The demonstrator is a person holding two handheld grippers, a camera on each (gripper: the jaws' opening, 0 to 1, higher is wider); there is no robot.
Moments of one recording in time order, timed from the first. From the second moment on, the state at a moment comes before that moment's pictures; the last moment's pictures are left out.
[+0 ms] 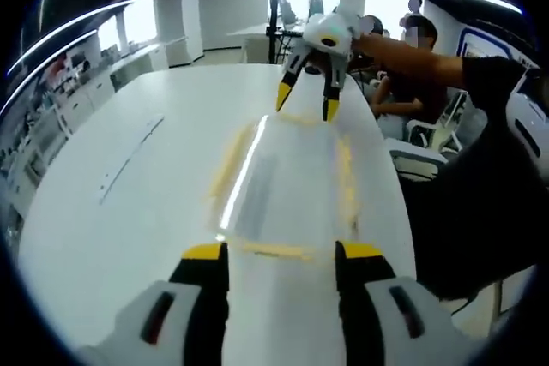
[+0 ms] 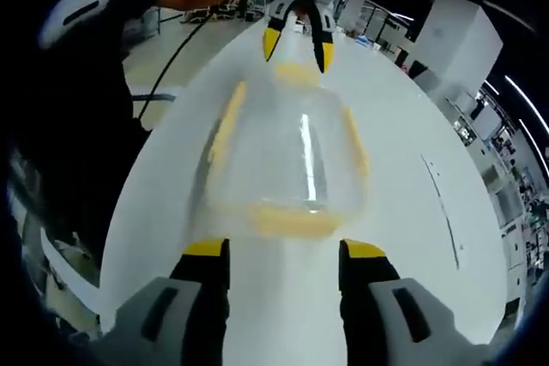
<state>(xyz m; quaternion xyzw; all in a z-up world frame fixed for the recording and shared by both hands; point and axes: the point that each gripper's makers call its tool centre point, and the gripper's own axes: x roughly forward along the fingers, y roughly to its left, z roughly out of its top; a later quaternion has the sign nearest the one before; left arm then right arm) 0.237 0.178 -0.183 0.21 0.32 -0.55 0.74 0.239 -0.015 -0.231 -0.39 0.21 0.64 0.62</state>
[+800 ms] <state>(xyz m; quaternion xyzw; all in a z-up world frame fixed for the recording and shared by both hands) 0.277 0.147 -0.199 0.12 0.31 -0.51 0.79 0.226 0.020 -0.199 -0.10 0.17 0.48 0.85</state>
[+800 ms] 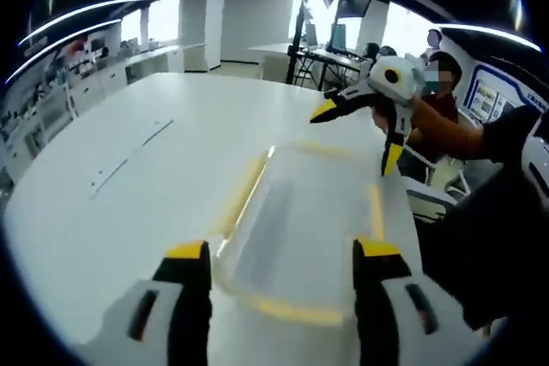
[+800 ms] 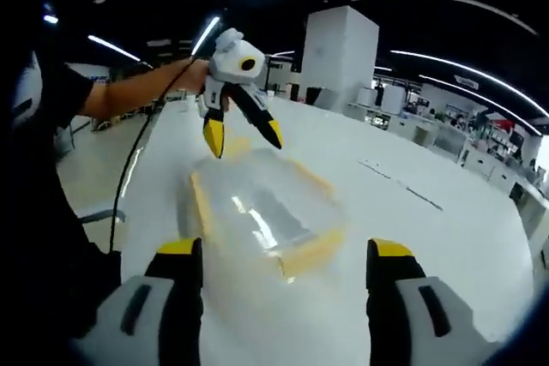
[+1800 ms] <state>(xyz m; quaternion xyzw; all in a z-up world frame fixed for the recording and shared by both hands) 0.285 0.149 -0.229 -0.07 0.38 -0.51 0.77 0.236 0.049 -0.224 -0.05 0.18 0.40 0.90</state>
